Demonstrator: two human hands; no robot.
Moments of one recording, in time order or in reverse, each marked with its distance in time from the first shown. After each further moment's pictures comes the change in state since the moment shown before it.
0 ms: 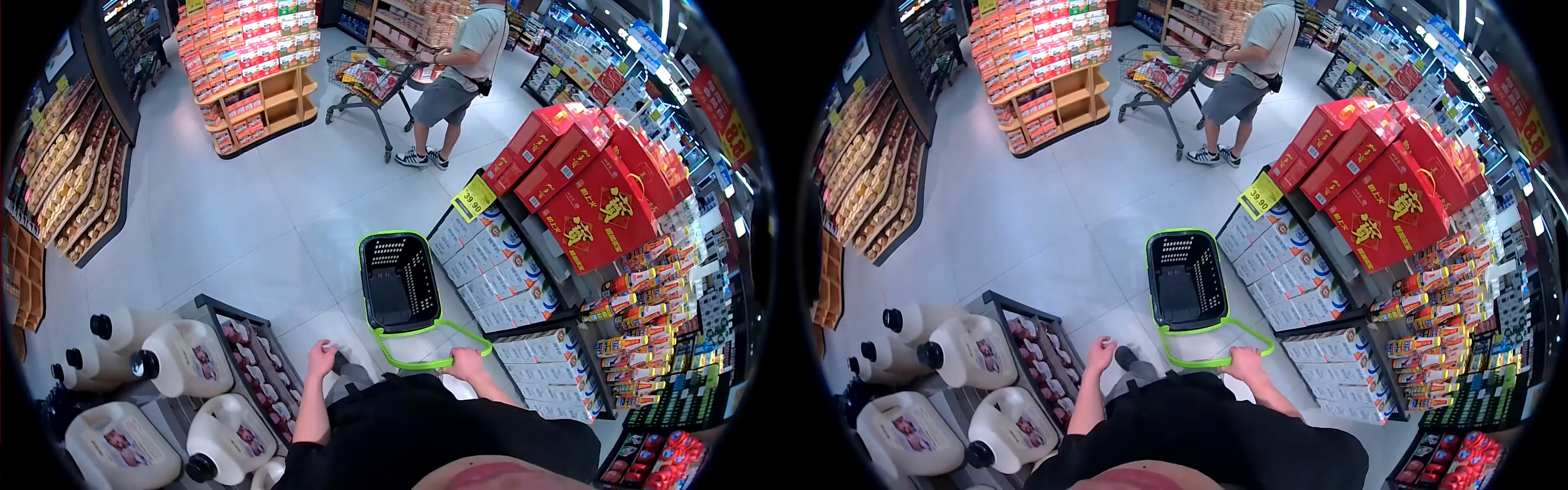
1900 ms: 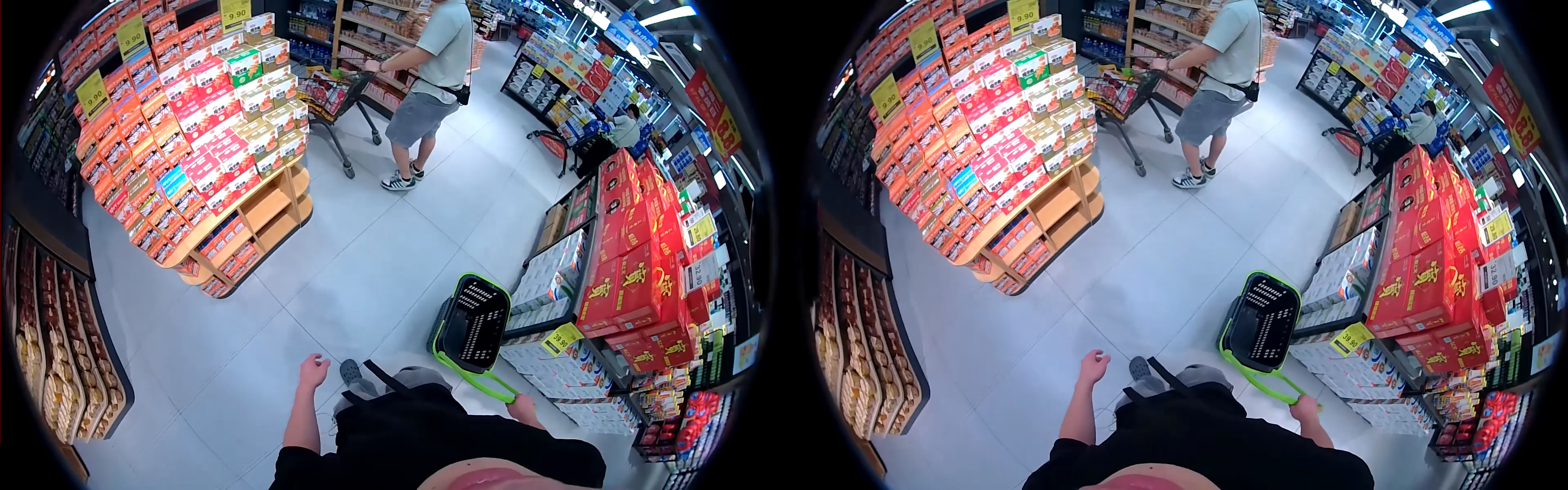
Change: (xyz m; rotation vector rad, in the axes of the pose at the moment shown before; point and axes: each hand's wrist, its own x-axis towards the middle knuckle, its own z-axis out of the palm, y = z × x) left_hand 0.907 0.353 -0.385 0.257 -0.231 0.100; right_hand 0.563 -0.281 -0.293 0.239 -0.149 0.873
